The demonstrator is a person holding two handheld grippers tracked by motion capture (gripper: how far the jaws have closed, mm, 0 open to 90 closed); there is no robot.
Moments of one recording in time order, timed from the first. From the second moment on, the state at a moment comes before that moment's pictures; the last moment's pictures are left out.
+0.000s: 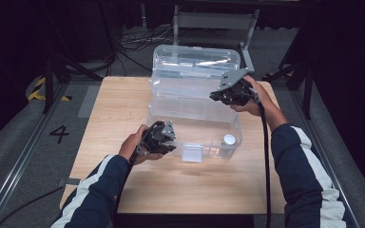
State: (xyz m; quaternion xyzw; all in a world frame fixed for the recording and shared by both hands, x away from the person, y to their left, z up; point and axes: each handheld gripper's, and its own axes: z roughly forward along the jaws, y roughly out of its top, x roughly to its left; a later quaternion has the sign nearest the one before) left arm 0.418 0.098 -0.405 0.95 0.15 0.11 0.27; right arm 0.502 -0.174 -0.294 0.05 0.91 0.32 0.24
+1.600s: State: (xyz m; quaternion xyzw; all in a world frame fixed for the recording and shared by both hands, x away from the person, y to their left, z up) left arm 0.415 0.099 -0.407 0.94 0.15 0.13 0.28; right arm 0.471 -0.181 -0.303 0.05 0.91 0.35 0.23
